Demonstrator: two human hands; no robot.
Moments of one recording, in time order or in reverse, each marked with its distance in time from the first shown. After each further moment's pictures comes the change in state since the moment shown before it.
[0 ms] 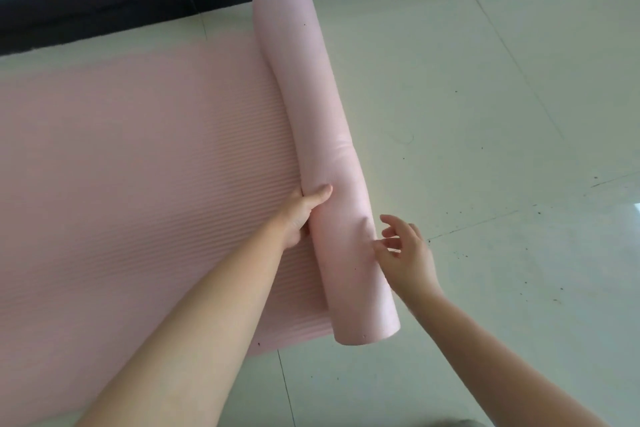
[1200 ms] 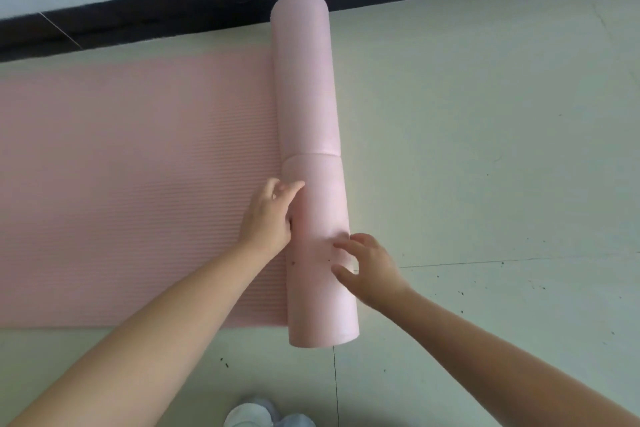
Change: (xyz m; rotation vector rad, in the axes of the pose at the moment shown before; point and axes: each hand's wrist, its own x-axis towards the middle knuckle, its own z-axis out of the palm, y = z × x) left_hand -0.092 -0.019 -0.120 1.146 0.585 0.390; right_hand -0.033 -0.054 0.084 -0.415 -0.562 -0.304
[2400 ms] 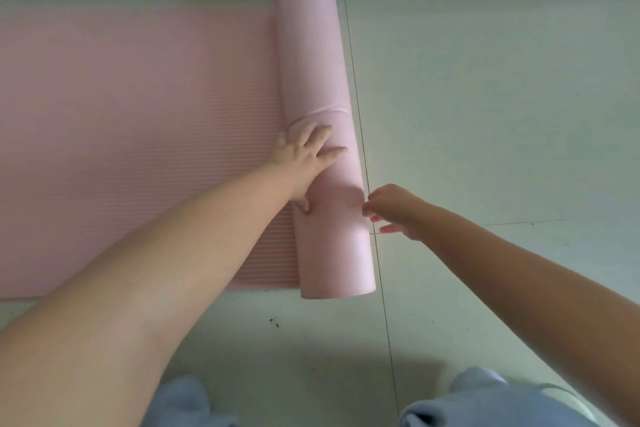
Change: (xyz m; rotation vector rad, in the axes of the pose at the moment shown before) left_hand 0.014 -0.056 -0.045 0.702 -0.330 0.397; right_hand 0.030 -0.070 0.029 0.235 -0.031 0.490
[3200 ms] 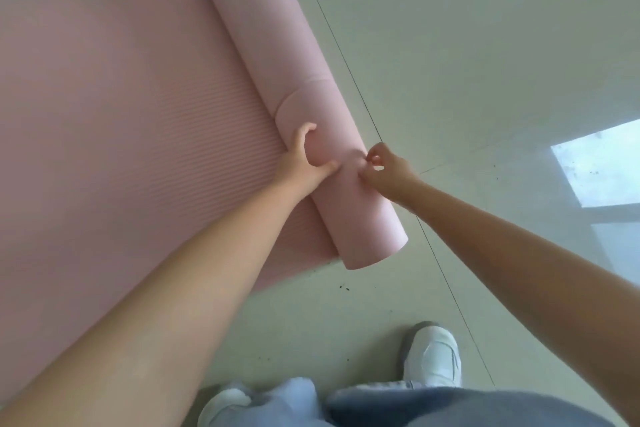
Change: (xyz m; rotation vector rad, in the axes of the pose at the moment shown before) left_hand -0.031 -0.057 0.069 -1.440 0.081 -0.044; right_hand -0.030 -0.051 0.091 0.008 0.389 -0.011
